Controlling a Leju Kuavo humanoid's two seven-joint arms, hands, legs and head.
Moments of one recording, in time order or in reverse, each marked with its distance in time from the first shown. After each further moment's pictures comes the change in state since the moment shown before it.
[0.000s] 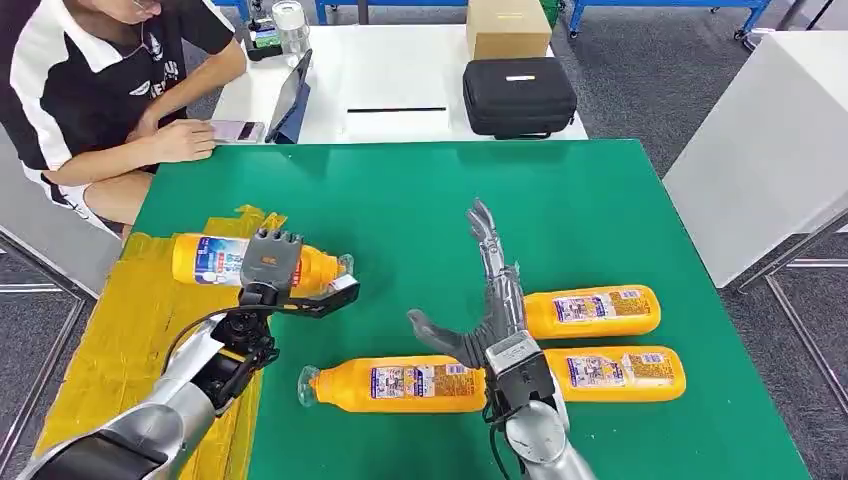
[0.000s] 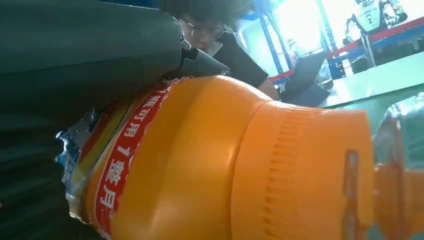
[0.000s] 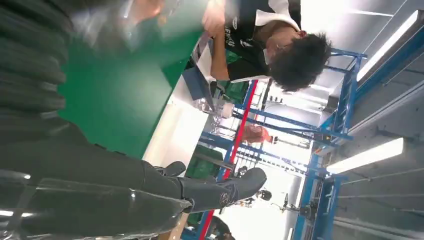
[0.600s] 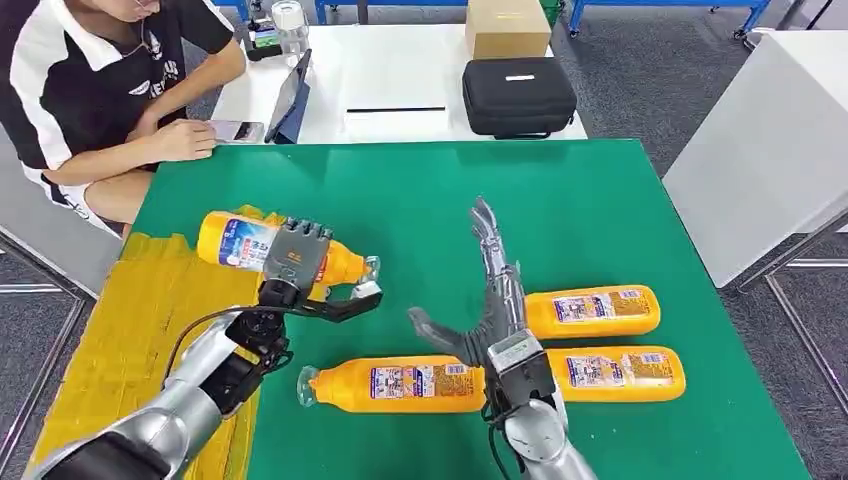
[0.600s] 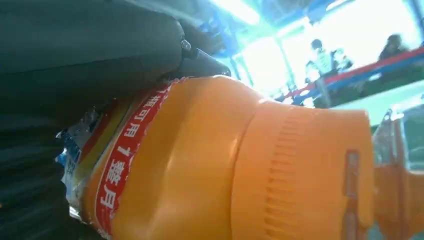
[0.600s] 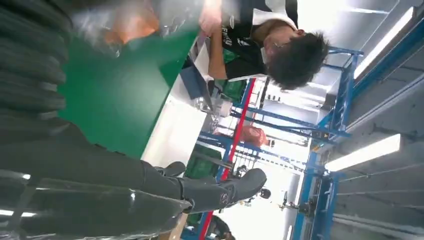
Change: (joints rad) left arm 0.009 0.005 -0.131 -0.112 0.000 -0.022 -0.022; right arm -0.011 -0.007 0.014 0.008 -0.023 -0.010 -0.005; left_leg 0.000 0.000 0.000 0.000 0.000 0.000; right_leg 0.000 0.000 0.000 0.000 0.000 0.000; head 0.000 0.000
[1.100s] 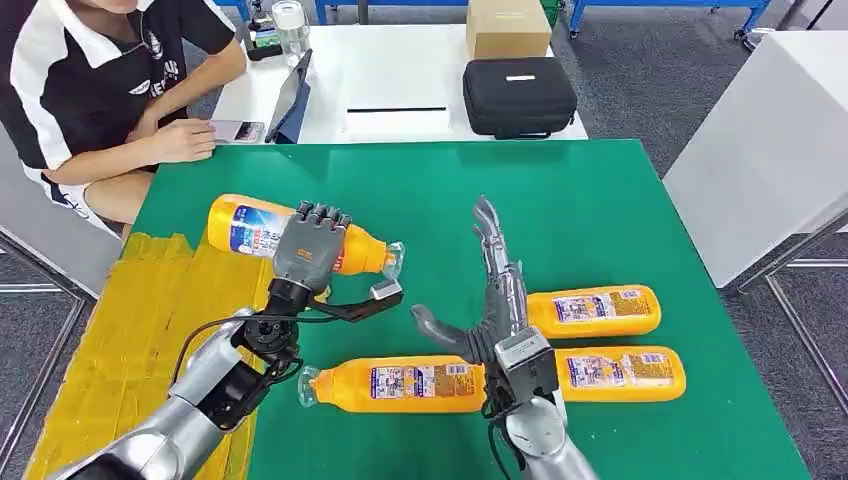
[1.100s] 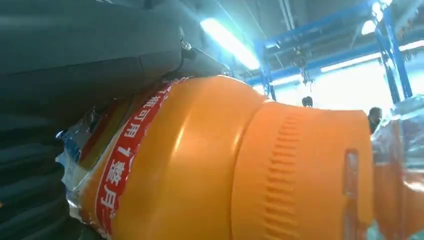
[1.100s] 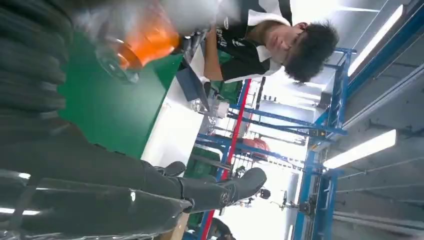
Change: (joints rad) left arm 0.073 0.018 -0.077 -0.272 0.000 0.048 0.010; right arm -0.012 -0.006 0.004 0.017 -0.056 -0.018 -0.029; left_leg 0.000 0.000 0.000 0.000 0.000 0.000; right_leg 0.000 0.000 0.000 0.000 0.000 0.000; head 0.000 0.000
